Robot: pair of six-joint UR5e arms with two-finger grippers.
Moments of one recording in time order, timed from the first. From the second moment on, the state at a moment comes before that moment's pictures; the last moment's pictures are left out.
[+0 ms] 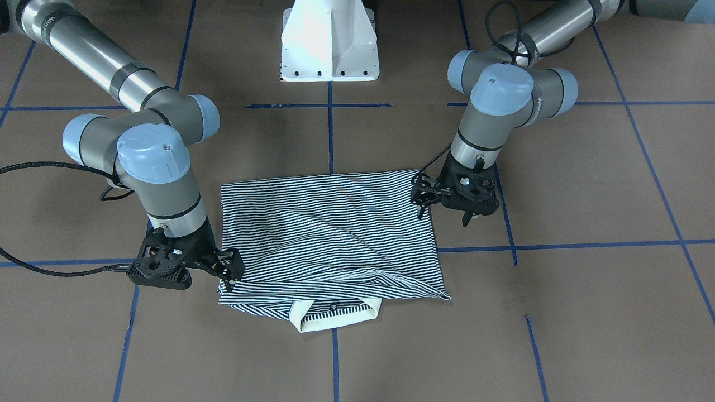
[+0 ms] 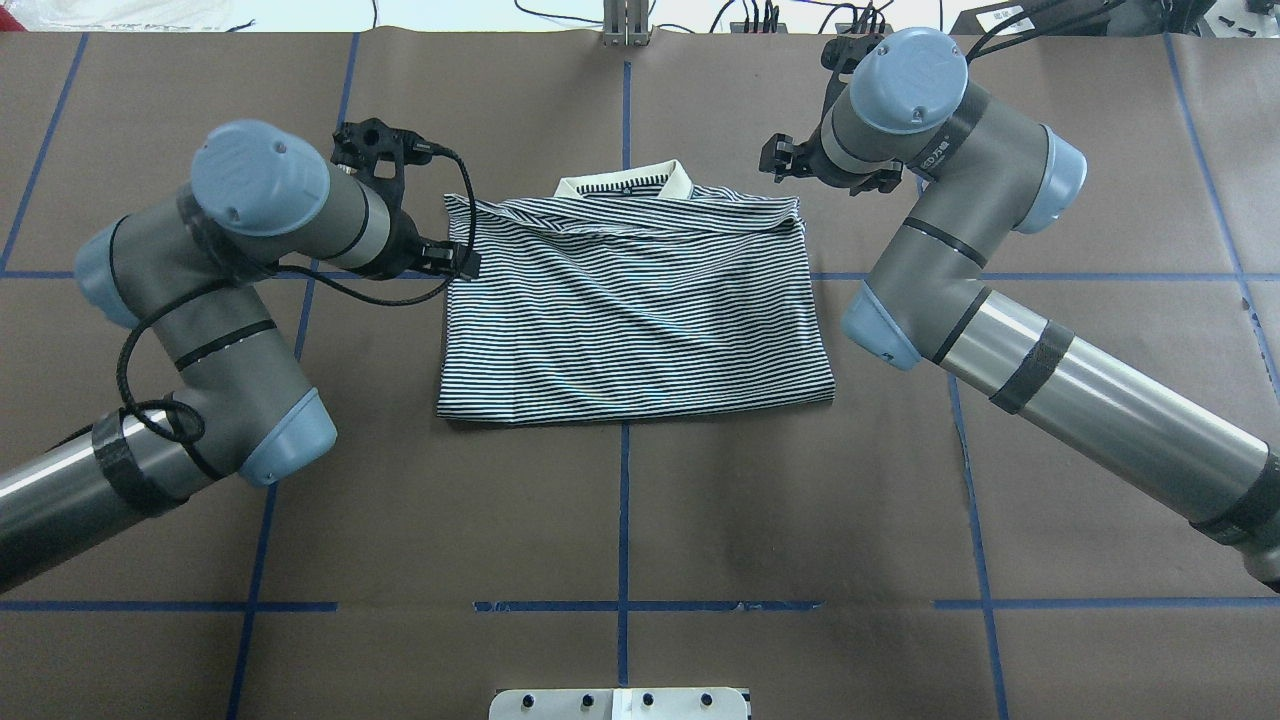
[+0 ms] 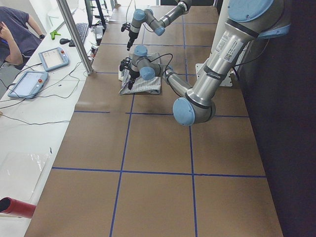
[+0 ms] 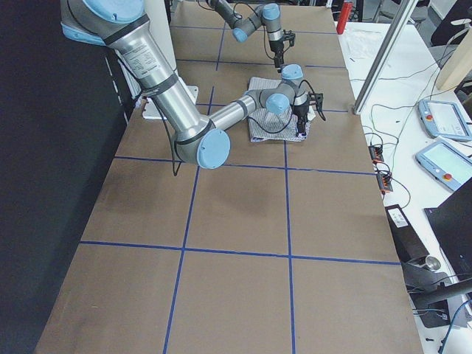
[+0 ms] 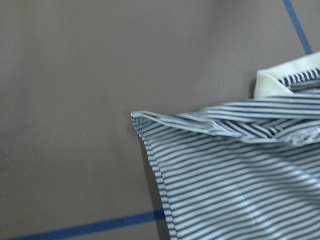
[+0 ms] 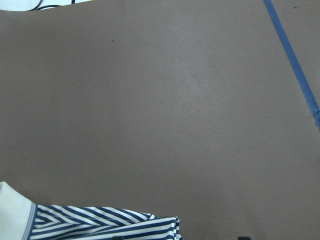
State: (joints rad) left arm -0.69 -2.06 -1.65 -1.93 -1.84 -0.98; right arm 0.81 -0.90 1.36 -1.23 1.79 1.19
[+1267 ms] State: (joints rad) left arm -0.52 -1.97 -1.73 -1.93 -1.79 -1.18; right arm 0.81 -0.92 1.37 -1.23 1.79 1.18
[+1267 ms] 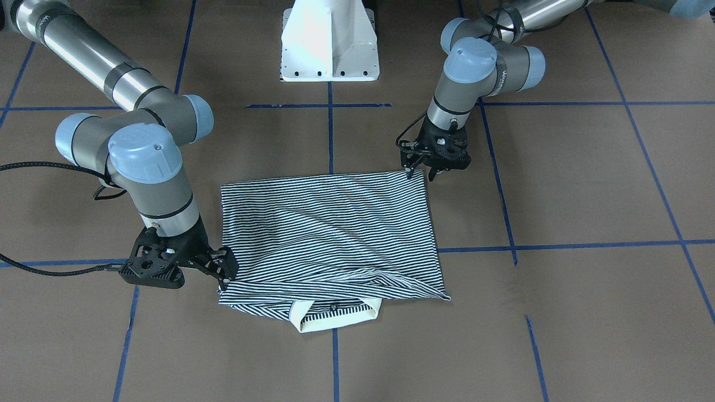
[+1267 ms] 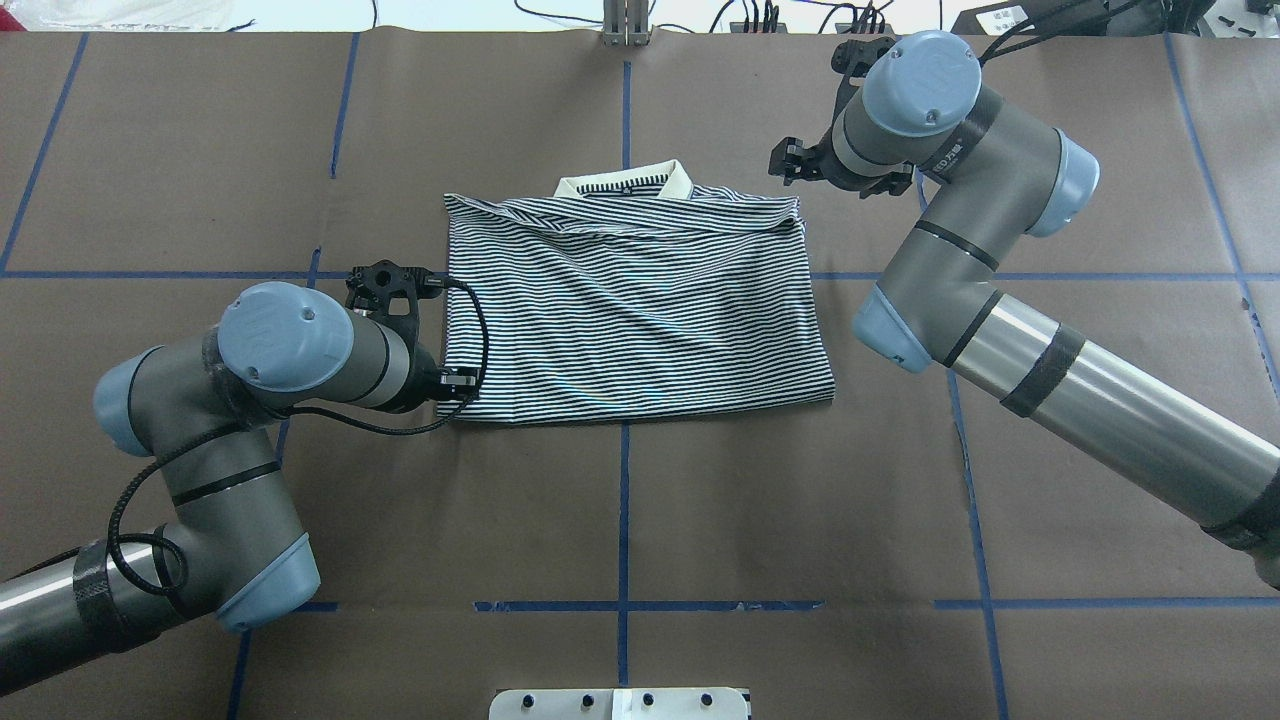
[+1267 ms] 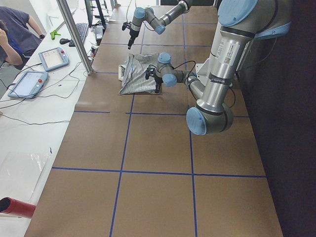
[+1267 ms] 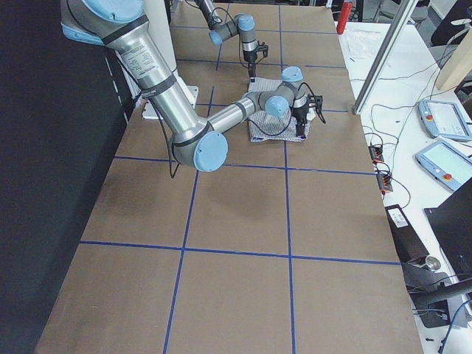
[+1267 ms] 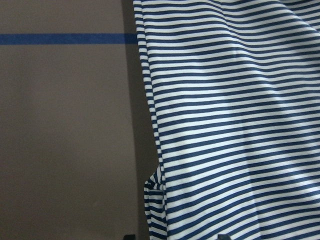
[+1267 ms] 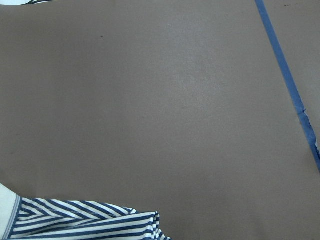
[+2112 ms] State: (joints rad) left arm -0.50 -1.96 -1.73 -1.93 -1.78 -1.18; right arm 0.81 -0.92 1.37 -1.23 1.79 1.18
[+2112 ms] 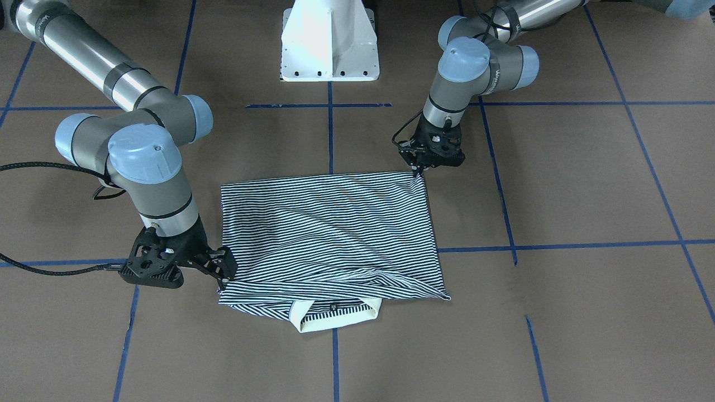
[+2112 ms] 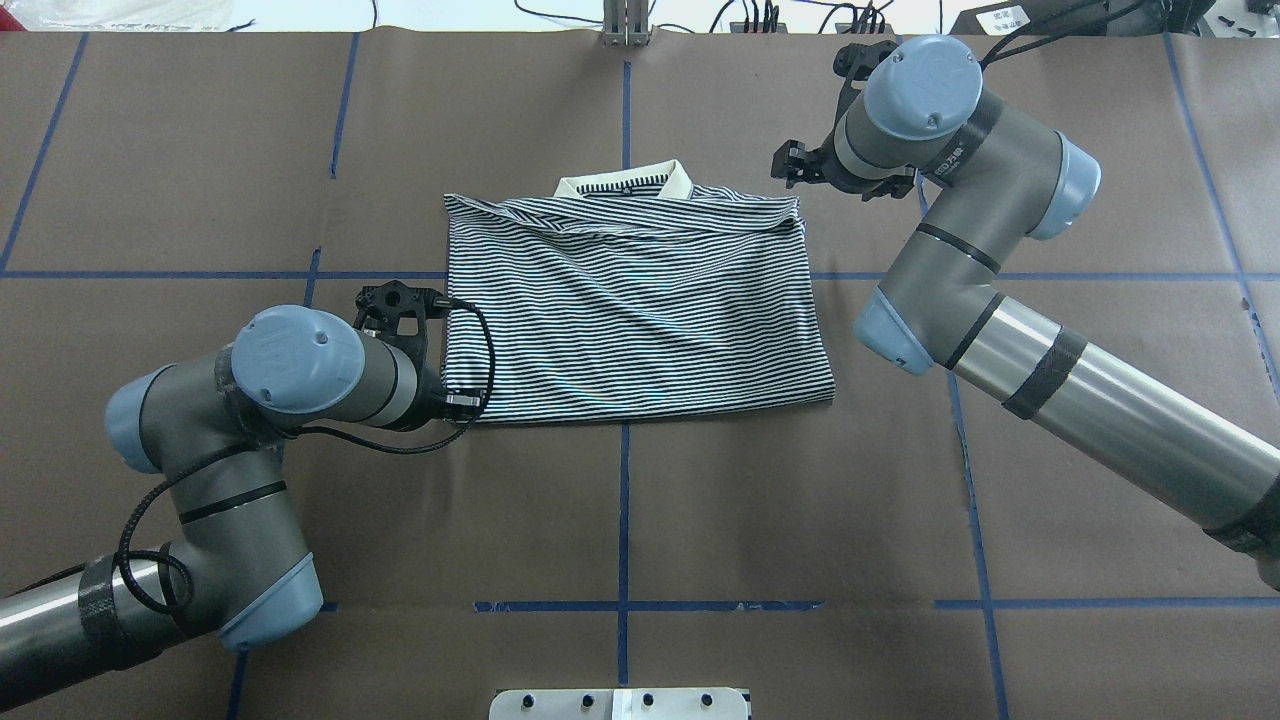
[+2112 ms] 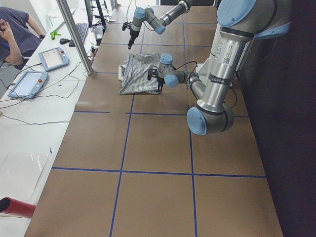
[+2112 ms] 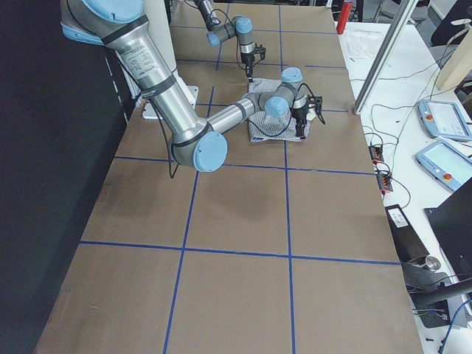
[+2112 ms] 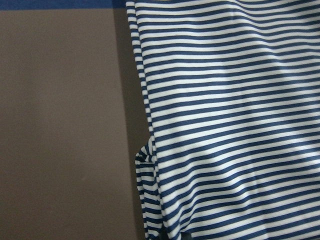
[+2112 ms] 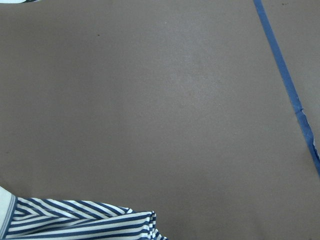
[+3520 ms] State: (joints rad) left arm -0.91 -2.25 -1.04 -2.19 -1.64 -0.77; right arm 0.81 -0.92 1.37 -1.23 1.79 1.19
